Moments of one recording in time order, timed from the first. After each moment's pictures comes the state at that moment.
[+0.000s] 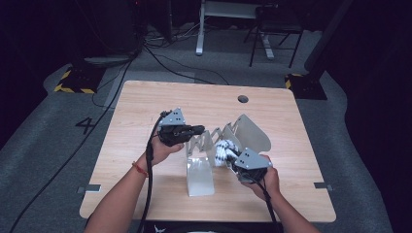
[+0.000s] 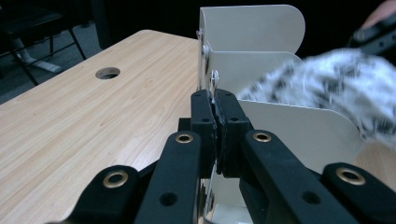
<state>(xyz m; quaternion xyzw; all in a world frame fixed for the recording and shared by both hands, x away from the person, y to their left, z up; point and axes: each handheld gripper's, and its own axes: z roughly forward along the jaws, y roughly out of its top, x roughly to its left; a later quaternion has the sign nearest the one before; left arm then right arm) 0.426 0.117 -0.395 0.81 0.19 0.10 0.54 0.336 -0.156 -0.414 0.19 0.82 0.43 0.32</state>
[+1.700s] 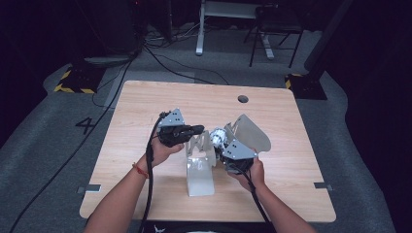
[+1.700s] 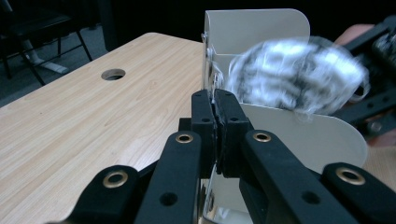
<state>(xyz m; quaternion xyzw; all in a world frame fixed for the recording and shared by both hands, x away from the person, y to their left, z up) 0.424 0.118 -0.396 0.80 0.20 0.11 0.55 0.362 -0.126 -0.426 0.20 0.81 0.45 0.32</state>
